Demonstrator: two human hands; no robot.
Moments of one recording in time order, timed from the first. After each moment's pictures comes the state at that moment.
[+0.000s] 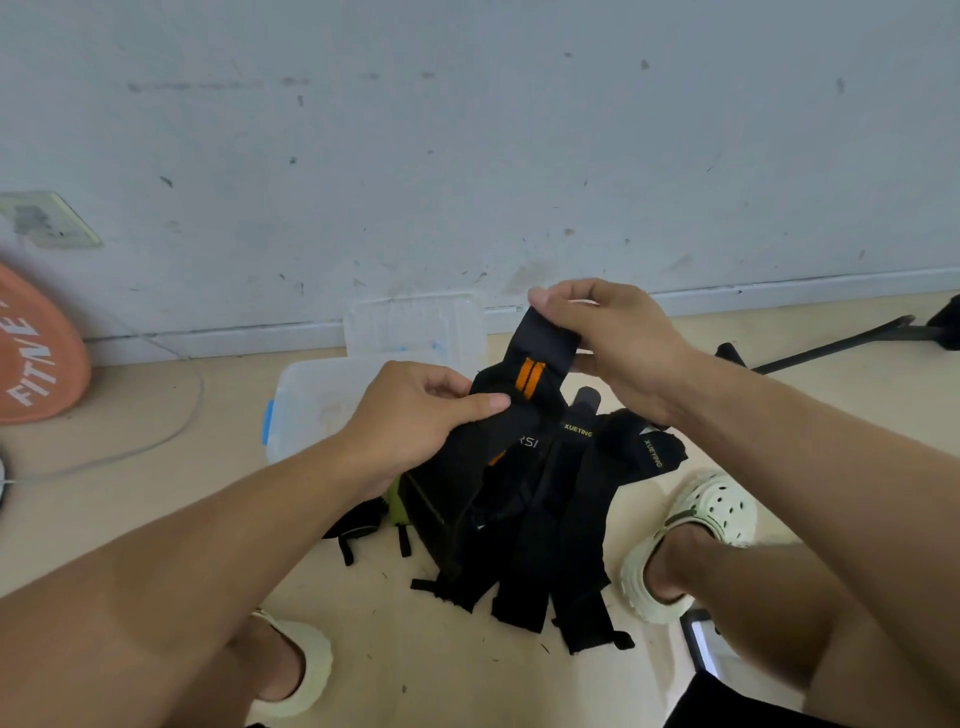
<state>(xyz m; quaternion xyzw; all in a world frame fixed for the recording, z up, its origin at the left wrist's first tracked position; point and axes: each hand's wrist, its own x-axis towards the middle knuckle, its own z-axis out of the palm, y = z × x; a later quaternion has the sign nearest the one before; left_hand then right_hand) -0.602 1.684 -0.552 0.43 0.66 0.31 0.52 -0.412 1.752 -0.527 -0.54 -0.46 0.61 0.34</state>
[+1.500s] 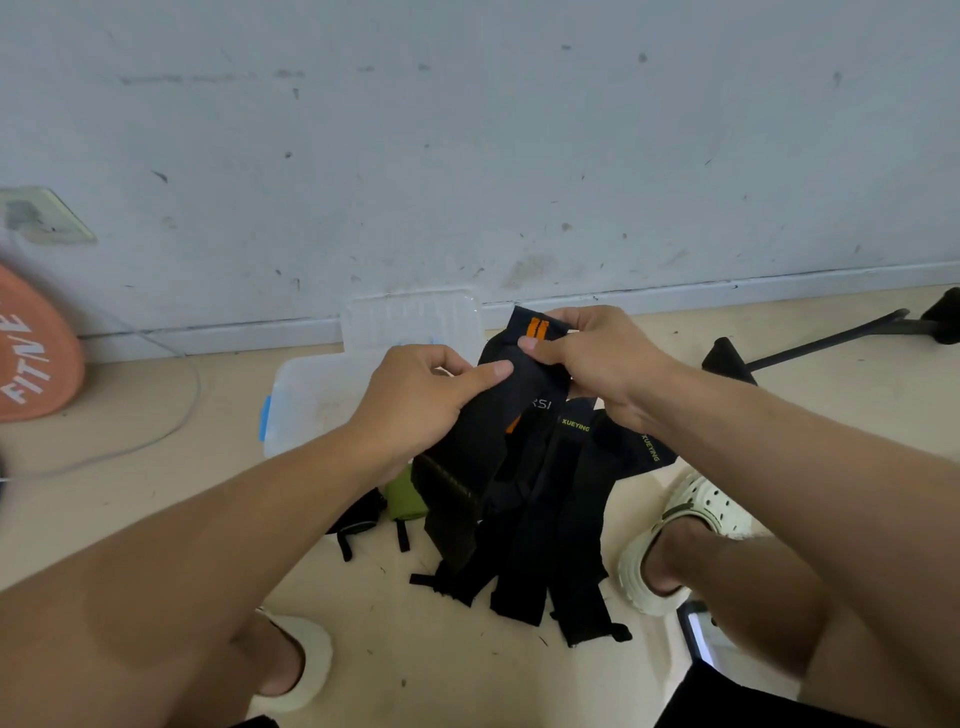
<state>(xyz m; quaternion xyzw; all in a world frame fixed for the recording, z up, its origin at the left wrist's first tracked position) -0.597 1.693 -0.556 0.44 0.69 0.32 0.46 -0.420 1.750 -0.552 -0.59 -0.48 0.58 0.28</state>
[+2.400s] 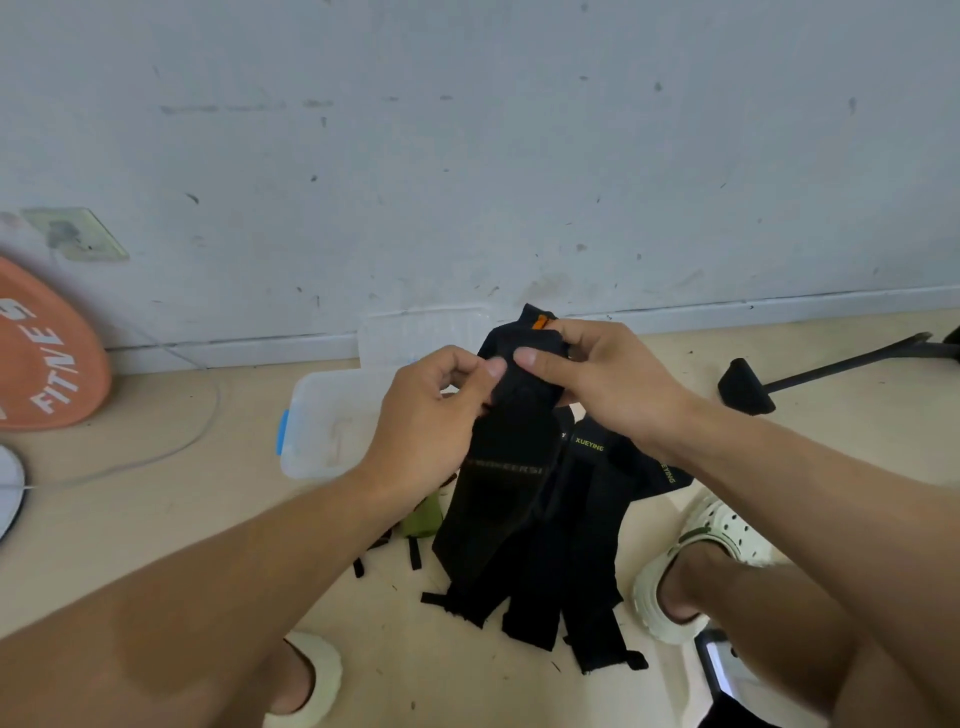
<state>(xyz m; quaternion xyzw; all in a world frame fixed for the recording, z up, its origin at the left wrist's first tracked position) -0.597 1.681 -0.554 0.47 0.65 0.43 0.42 -0.424 1.732 -0.531 -0.51 -0.60 0.55 0.28</state>
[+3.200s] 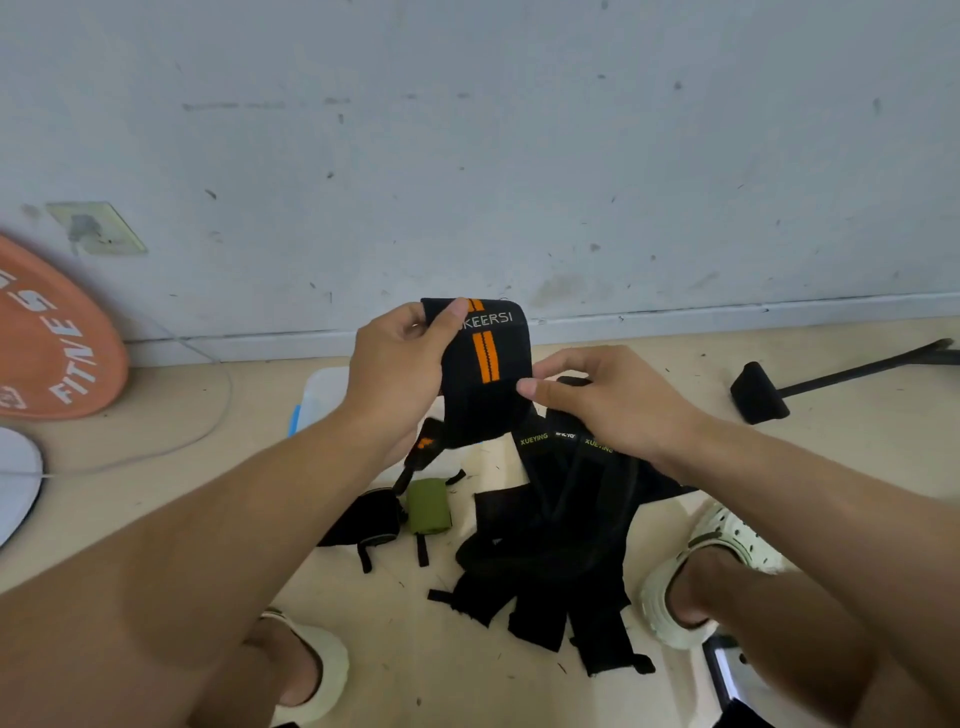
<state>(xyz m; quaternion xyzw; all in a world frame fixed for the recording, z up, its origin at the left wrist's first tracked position) -0.620 1.710 -0.538 0.34 0.64 0.51 0.46 -0.424 1.726 -0.537 -0.57 -0.63 0.50 0.18</state>
